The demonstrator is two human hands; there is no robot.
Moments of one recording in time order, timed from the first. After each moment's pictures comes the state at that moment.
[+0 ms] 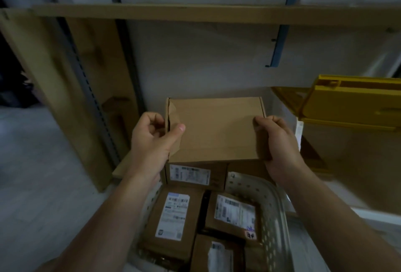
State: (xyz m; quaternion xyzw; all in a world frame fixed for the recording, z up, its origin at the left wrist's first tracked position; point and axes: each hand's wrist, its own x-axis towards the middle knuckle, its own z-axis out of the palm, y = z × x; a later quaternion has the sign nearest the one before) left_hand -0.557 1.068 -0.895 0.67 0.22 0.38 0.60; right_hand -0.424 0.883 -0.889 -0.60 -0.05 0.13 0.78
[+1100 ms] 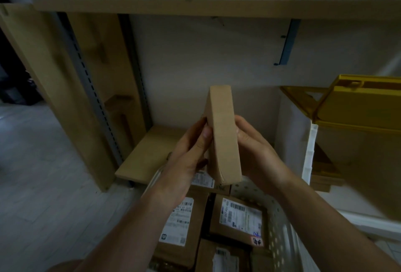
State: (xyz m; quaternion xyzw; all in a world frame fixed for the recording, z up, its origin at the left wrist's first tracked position) left_hand -0.547 1.040 -0.909 0.62 0.08 0.18 0.76; right_hand -0.438 0.910 -0.903 -0.58 -0.34 0.28 0.69
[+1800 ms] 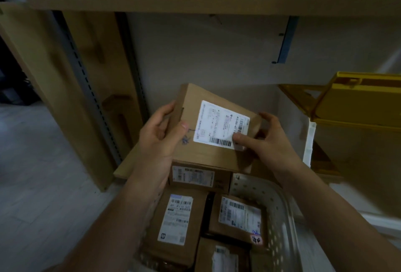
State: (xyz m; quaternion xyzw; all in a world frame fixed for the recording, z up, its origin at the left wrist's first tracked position) left_hand -0.553 1.066 -0.894 0.60 0.08 0.34 0.72; right_hand -0.412 0.894 -0.904 -0.73 -0.19 0.14 0.64
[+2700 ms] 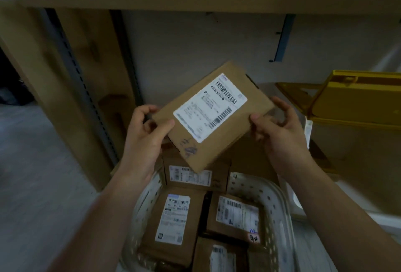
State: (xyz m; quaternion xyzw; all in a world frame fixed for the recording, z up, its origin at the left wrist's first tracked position) left_hand -0.555 1.083 -0.889 0.63 0.19 0.31 0.68; right_hand -0.408 0.887 -0.894 -0.55 -0.16 0.11 0.82
